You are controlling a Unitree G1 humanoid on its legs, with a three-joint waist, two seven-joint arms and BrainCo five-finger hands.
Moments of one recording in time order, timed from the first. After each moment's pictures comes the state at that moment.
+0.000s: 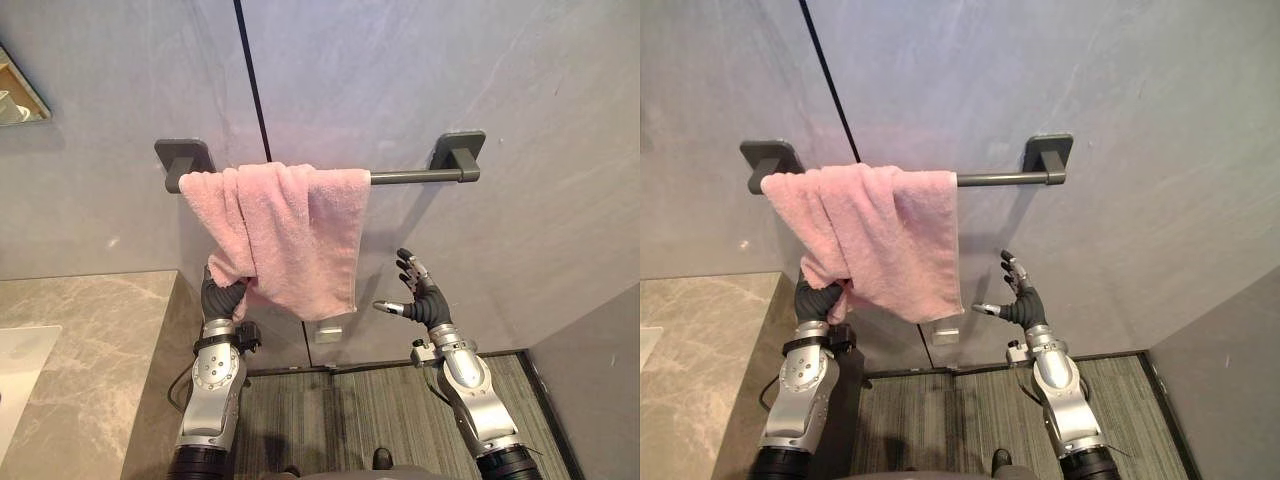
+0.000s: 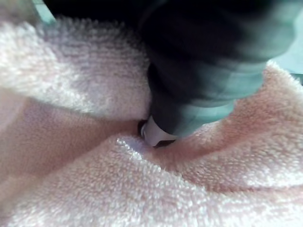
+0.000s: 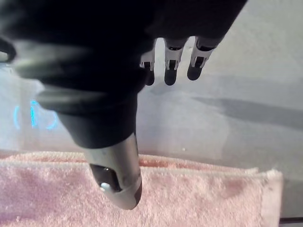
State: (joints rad) left arm 0.04 0.11 0.00 0.00 -0.10 -0.18 0.26; right arm 0.02 -0.15 0.17 0.05 0.07 -0.15 -0.02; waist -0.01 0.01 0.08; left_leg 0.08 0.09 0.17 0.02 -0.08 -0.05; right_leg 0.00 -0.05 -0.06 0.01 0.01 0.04
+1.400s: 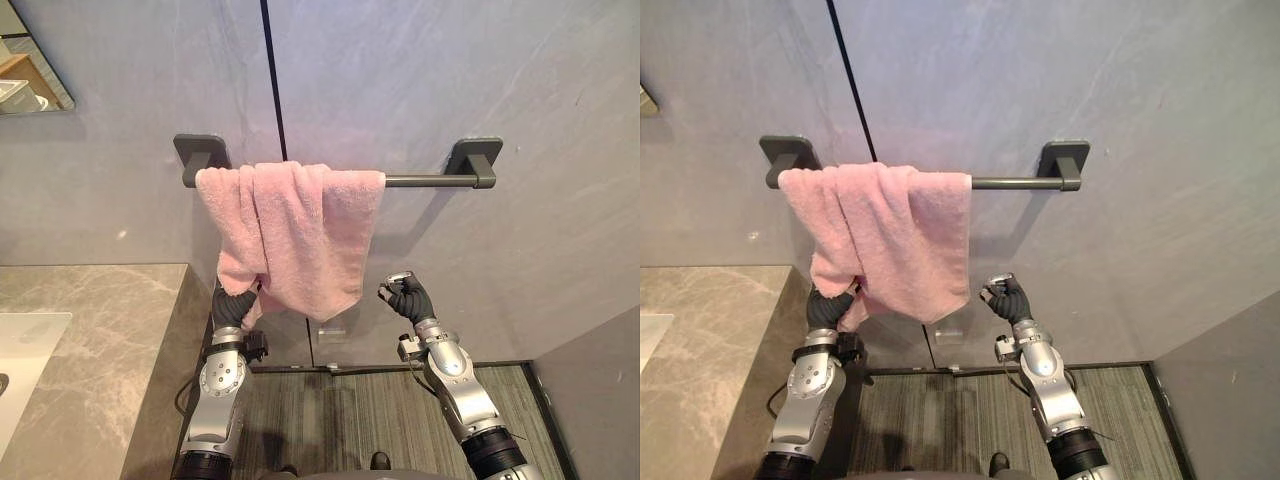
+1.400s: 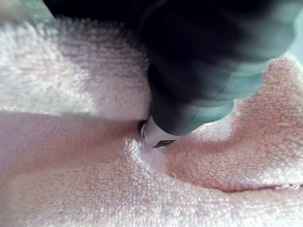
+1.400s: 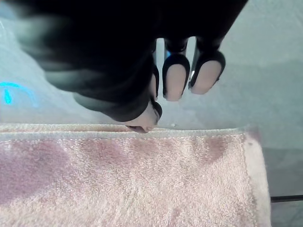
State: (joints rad) left arm 0.07 0.10 -0.04 0.03 -0.10 -0.18 0.24; right arm -0.07 -0.12 0.19 0.18 0.07 -0.14 -0.02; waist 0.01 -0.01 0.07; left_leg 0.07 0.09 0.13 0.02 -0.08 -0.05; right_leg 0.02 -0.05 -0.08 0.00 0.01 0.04
